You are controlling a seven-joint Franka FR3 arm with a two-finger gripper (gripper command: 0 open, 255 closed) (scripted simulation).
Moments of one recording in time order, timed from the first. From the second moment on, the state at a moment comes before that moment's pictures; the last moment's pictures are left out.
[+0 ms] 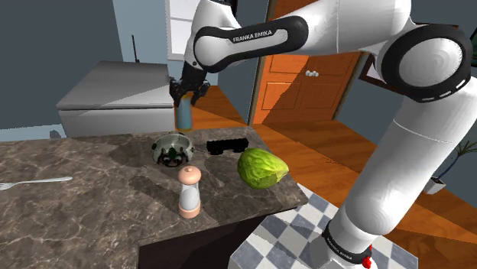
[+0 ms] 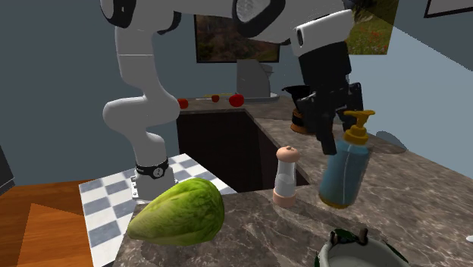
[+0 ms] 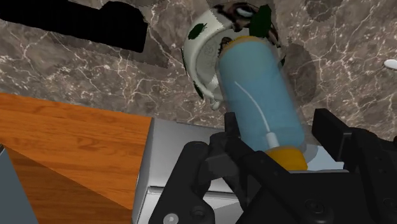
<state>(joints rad) -0.07 0.03 0.31 -1.88 -0.03 2.25 0.38</state>
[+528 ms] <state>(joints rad) -0.05 0.28 0.31 -1.55 -0.12 2.16 0.41</state>
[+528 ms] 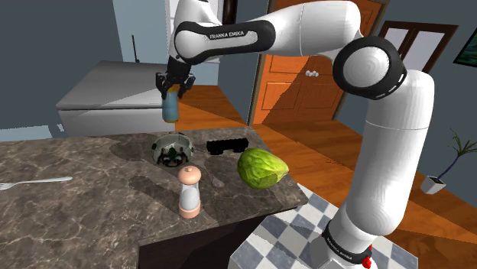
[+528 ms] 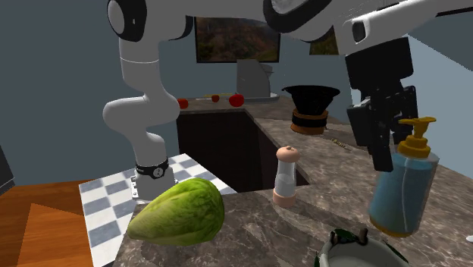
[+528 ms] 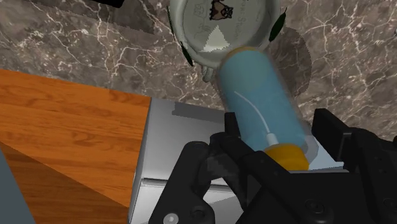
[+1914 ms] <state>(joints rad) -0.05 0.33 0.30 -1.71 -0.15 2.37 0.43</state>
